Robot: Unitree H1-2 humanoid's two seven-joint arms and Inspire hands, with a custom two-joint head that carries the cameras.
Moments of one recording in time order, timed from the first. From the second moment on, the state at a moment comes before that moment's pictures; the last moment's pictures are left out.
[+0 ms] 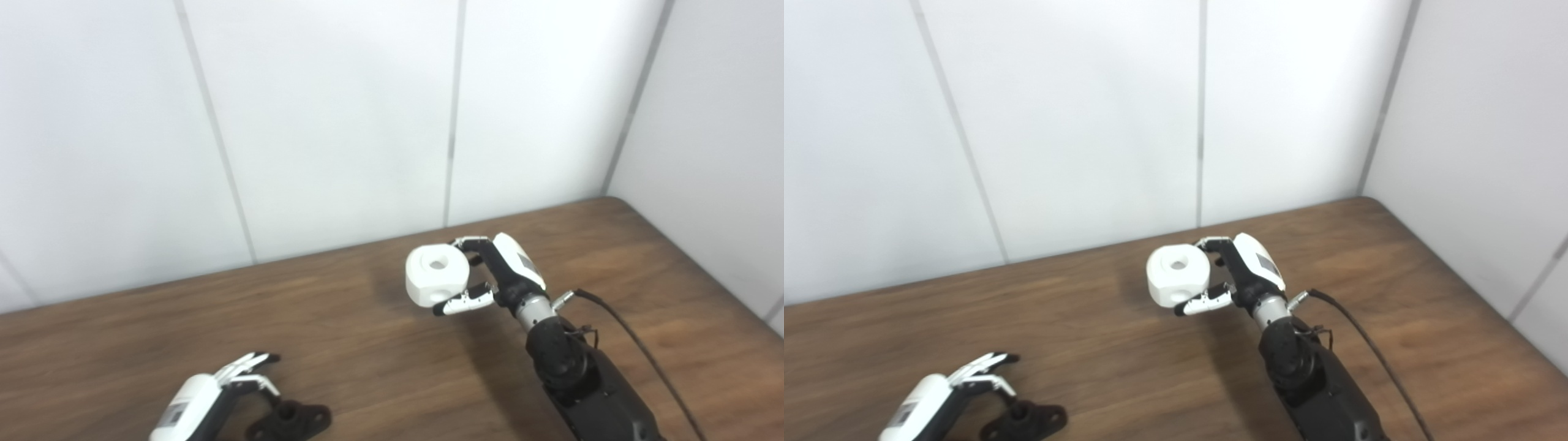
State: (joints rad) left arm -0.23 0.40 -0.35 0.18 0.55 -0.36 -0.03; right arm -0.35 -0.34 0.11 0.00 -0.46 0.23 -0.03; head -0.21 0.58
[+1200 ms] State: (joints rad) left arm -0.25 0.33 -0.38 0.18 0.57 -0.26 -0.04; right arm -0.24 -0.20 0.26 -0.31 -0.49 0.30 0.21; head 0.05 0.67
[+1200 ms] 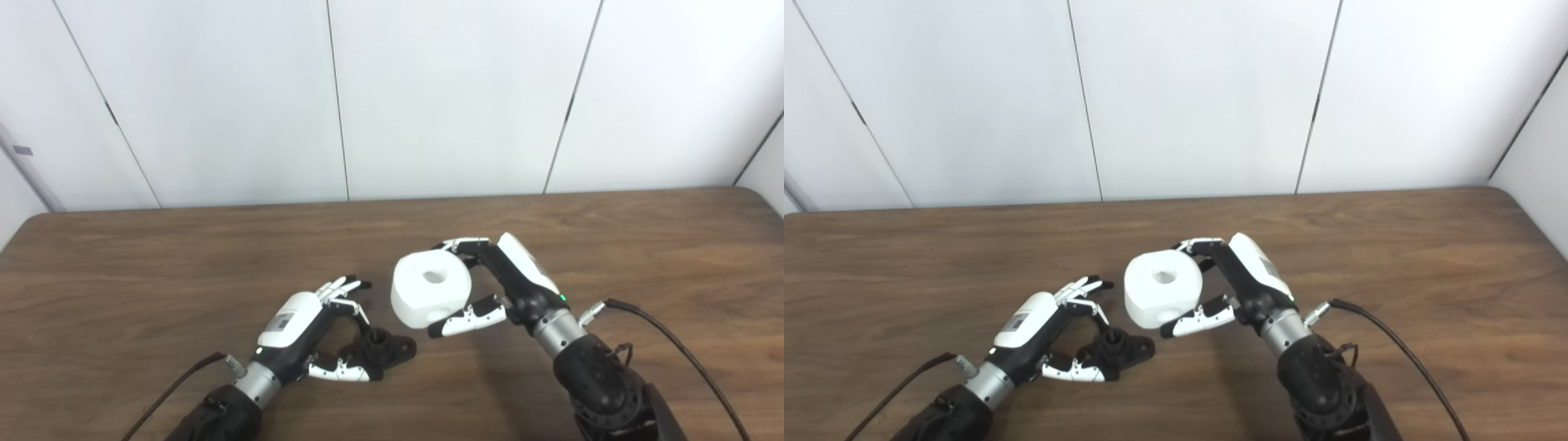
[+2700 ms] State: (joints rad) left arm -0.25 0.31 -0.41 0.13 0.58 -0.19 -0.04; right arm -0.28 -0.20 0.38 -0.19 -0.53 0.24 0.25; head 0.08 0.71
